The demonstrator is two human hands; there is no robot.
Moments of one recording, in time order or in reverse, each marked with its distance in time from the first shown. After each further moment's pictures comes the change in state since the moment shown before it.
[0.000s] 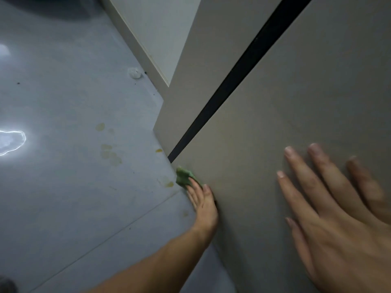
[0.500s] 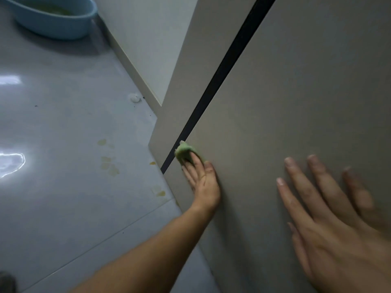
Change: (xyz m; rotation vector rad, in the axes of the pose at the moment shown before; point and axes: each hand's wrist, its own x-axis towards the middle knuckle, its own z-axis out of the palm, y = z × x) left_hand -0.041 0.089 0.020 0.042 0.042 0.313; right_hand -0.057 0.031 -0.020 -0.116 0.115 0.017
